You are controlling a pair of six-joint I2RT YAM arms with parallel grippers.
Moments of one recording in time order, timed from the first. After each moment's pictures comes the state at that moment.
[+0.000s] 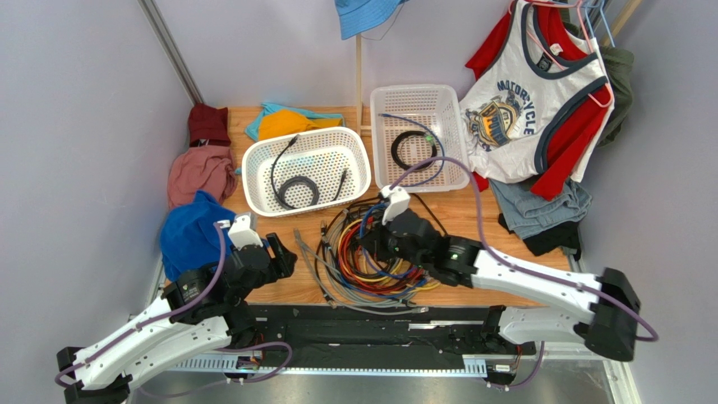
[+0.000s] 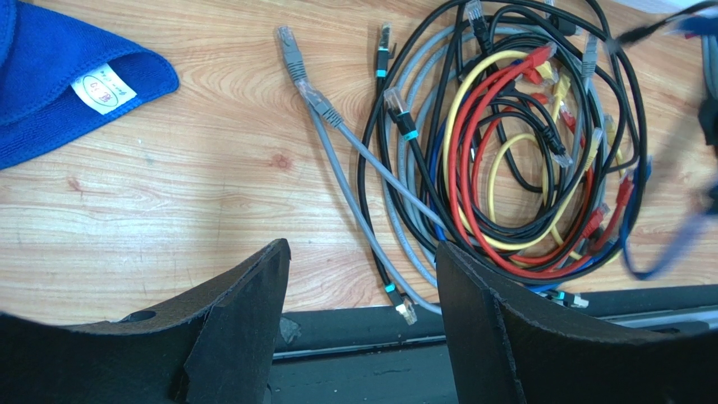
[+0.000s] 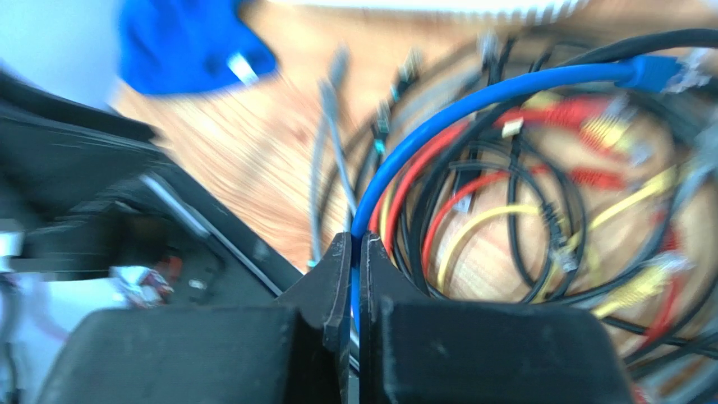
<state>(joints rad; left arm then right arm) -0.98 0.44 0.65 -0.95 -0.55 -0.98 1.10 1.18 0.83 -0.16 0.22 0.63</state>
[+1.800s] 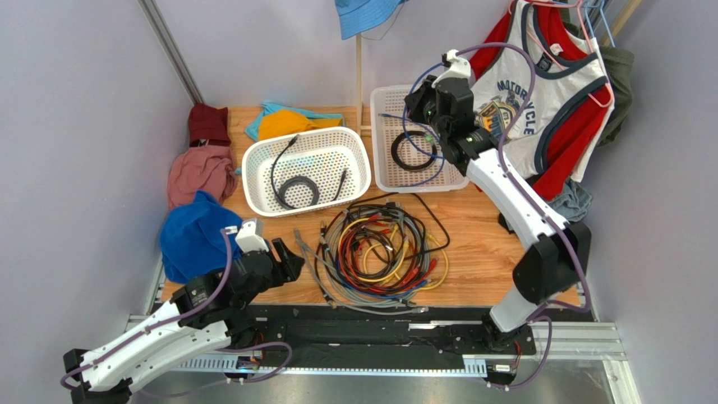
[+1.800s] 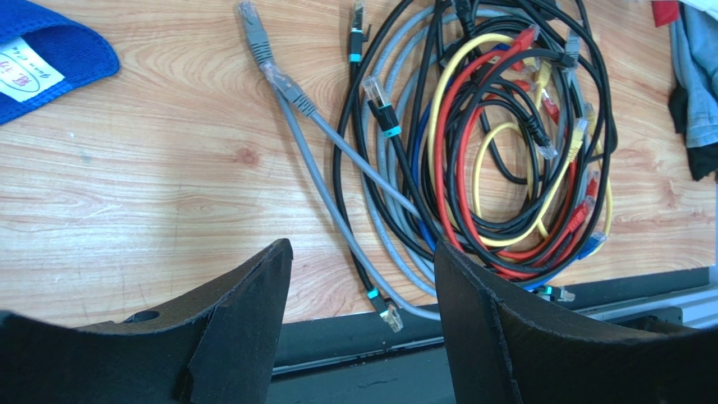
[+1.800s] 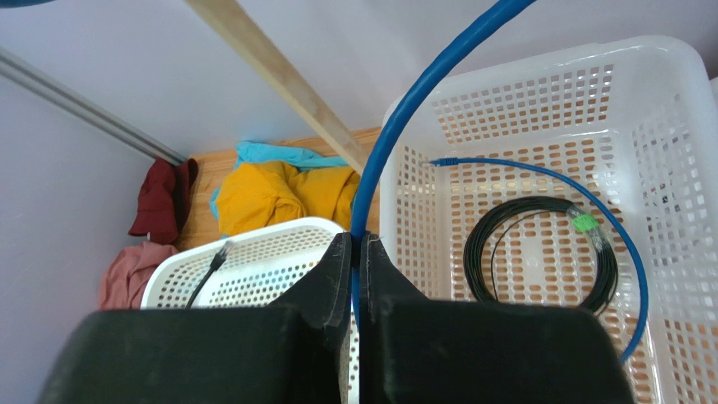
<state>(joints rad) -0.98 0.37 0.51 -0.81 -0.50 -0.99 0.44 1.59 1.57 -0.14 0.17 0.50</state>
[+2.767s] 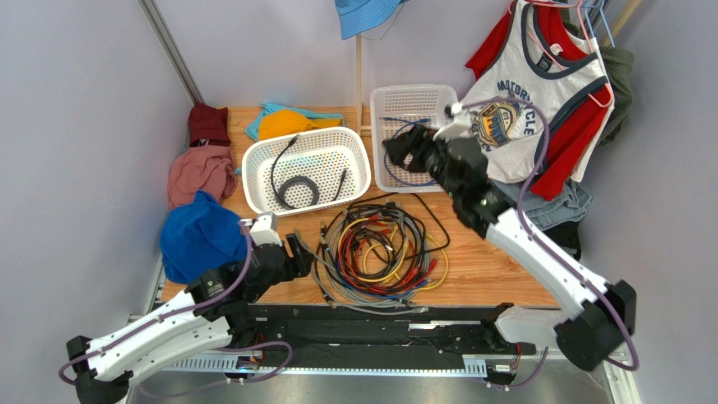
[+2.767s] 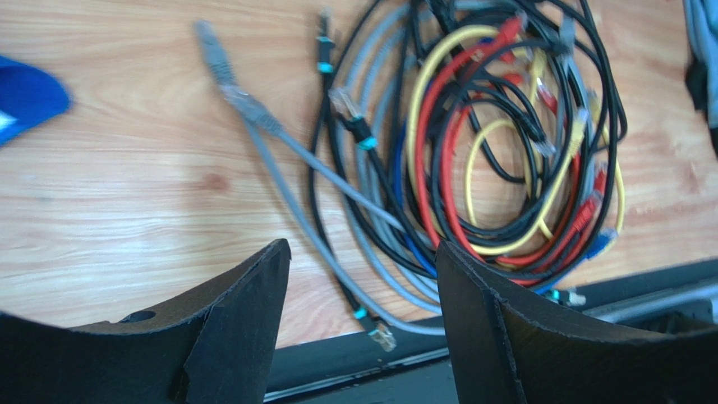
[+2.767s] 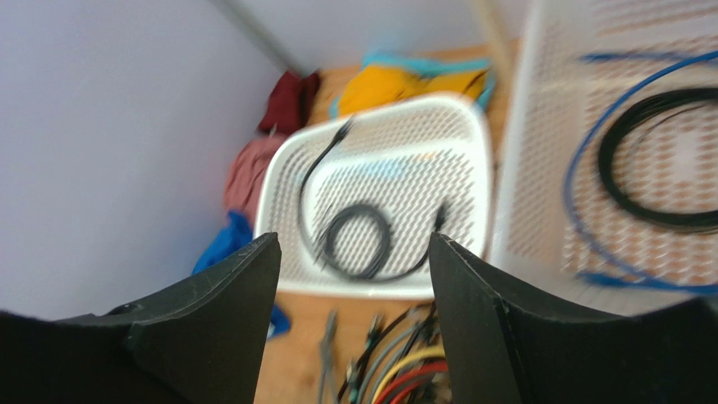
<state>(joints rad) -0.98 0.50 0.51 -0.68 -0.49 -0.91 0.57 1.24 1.11 0.04 0.08 0.61</state>
